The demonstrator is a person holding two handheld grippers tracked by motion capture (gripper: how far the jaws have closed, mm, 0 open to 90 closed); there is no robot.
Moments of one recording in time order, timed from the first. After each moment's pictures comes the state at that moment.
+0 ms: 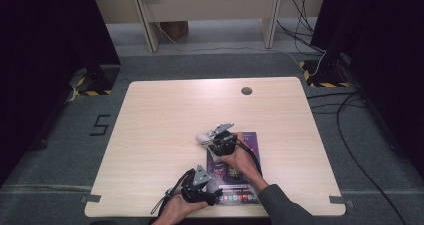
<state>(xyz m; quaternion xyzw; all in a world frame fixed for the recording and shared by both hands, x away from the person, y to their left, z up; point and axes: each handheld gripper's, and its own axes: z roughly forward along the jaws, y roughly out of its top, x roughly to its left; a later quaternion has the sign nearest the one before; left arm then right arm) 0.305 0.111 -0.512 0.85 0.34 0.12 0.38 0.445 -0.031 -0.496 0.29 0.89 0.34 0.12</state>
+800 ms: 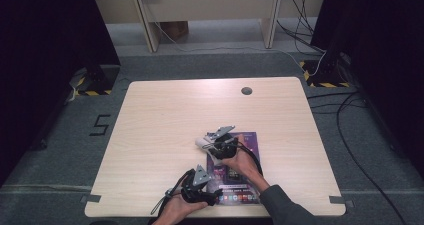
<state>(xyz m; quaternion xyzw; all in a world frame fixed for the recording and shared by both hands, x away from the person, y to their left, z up) 0.305 0.111 -0.513 0.85 0.34 0.12 0.39 0.436 -0.035 -0.496 0.28 0.89 0.34 0.10</state>
